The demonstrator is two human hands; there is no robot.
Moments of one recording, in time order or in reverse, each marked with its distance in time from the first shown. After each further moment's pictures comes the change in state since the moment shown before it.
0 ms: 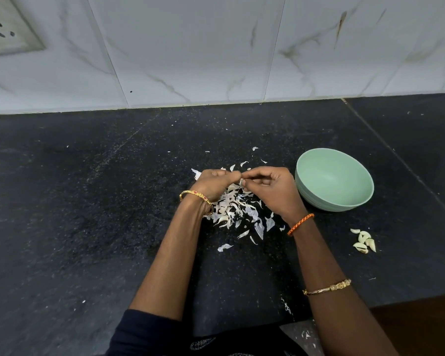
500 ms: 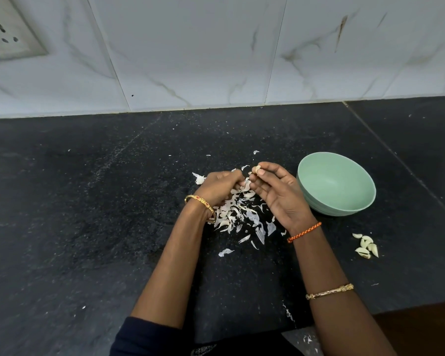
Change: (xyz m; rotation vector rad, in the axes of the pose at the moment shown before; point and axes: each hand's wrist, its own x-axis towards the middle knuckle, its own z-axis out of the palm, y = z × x) left_hand -0.006 0.011 0.006 0.006 -0.062 0.006; right_hand -0.001 -0.007 -0.002 0.831 0.080 0.277
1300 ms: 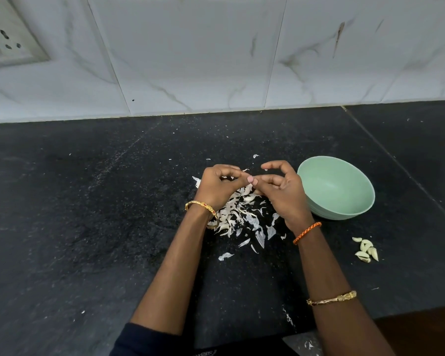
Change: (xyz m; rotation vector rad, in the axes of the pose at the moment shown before) left_hand 0.003 -0.006 0.000 0.017 0.130 0.412; right_hand 0.000 -0.005 0.000 -0.587 0.093 -0.194
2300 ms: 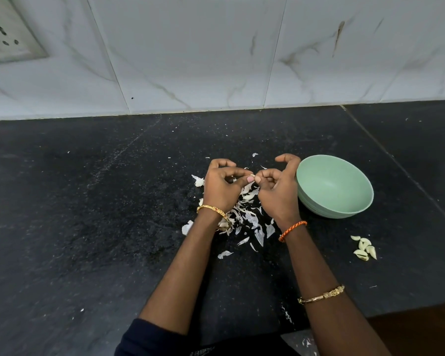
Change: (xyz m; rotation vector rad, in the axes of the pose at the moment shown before) left_hand 0.002 -0.011 0.020 0.100 0.192 0.102; right_hand 0.004 0.012 0.013 -0.302 0.178 -0.189
